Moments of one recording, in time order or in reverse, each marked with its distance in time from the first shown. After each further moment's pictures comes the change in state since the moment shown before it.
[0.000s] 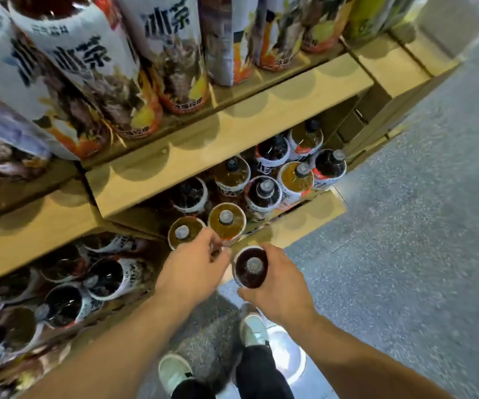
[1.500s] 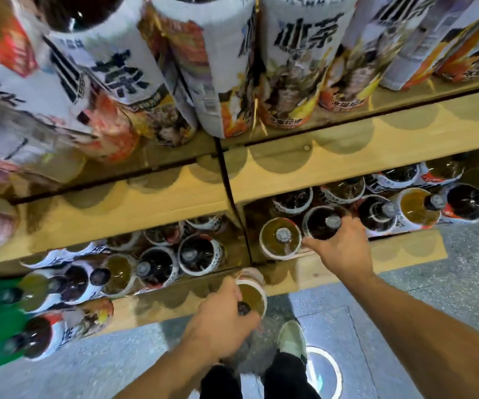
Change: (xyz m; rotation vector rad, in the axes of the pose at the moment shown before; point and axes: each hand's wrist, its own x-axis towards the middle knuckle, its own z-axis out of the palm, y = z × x) left_hand -0.060 -0.119 -0.003 -0.234 -0.198 -0.326; right_hand 0.105 -0.073 0.032 -0.111 0.085 0.055
